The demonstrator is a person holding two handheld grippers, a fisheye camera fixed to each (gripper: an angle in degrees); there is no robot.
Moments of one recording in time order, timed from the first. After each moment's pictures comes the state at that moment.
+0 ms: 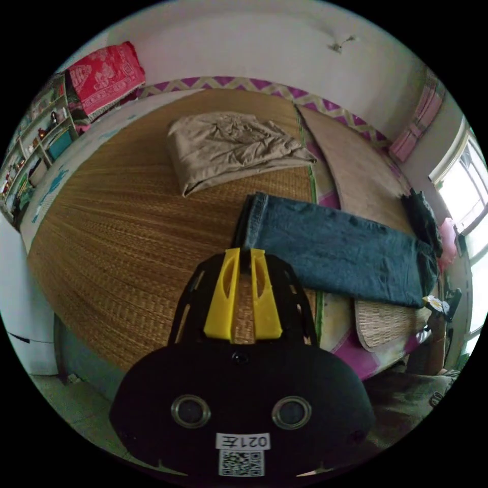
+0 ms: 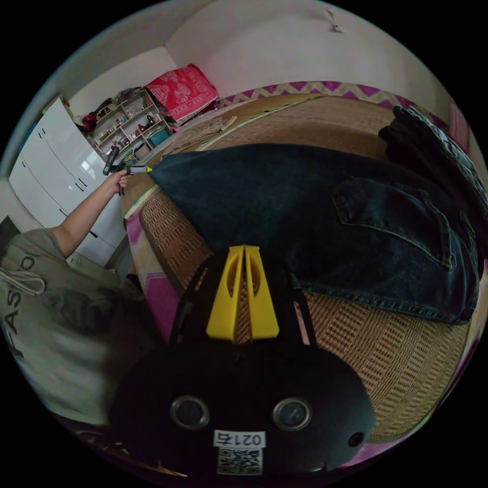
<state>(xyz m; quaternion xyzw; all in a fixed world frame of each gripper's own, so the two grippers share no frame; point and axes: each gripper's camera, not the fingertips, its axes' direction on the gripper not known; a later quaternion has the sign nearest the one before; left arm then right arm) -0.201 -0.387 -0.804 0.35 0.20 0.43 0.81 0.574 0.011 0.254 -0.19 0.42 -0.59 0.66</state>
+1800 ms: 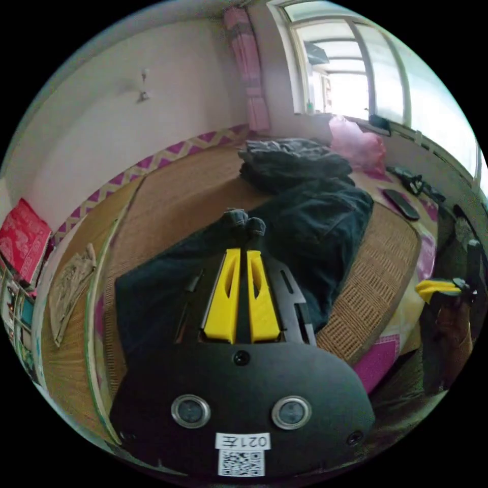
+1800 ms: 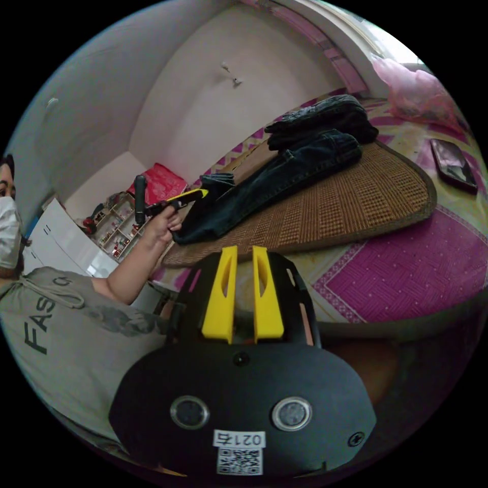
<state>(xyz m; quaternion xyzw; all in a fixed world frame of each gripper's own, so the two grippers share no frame) 0.132 0.137 -0.363 0.46 0.17 0.67 0.55 0.484 -0.010 -0.118 0.03 0.28 -0.52 0.80</state>
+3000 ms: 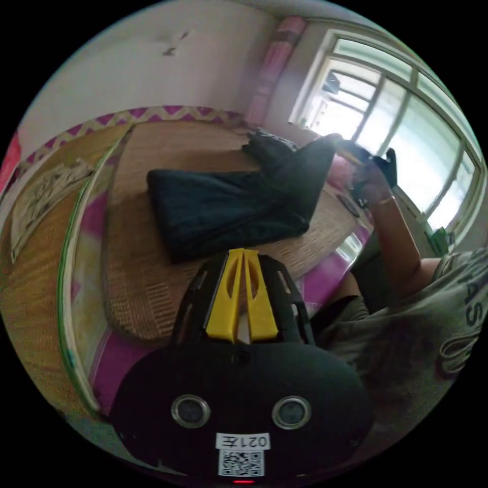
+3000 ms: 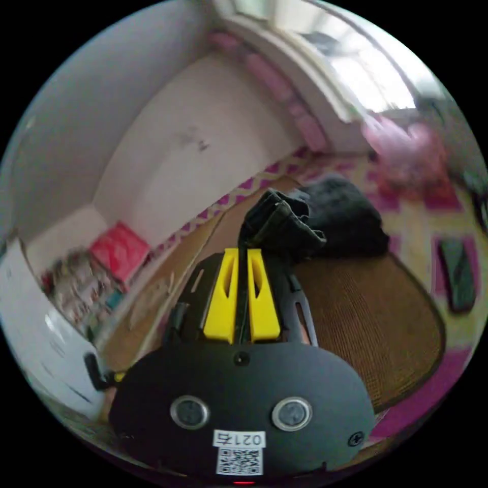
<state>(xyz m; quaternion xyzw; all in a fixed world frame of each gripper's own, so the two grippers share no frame) 0.016 -0.090 -0.306 0.30 0.31 0.68 0.59 0.386 -0.049 0.128 0.24 0.28 -0.53 0.76</state>
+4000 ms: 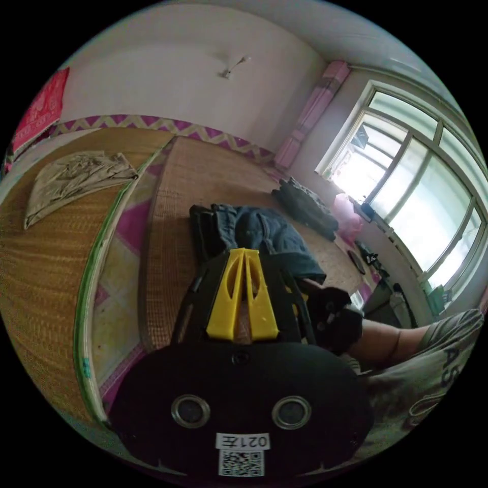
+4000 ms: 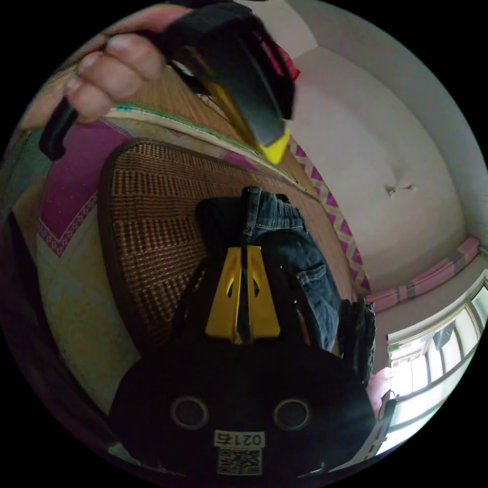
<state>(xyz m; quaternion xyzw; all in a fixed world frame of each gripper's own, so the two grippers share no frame) 0.060 -0.224 -0.473 0.34 0.40 0.58 0.62 0.791 0.178 0.601 -0.07 0.52 -0.82 0.22</state>
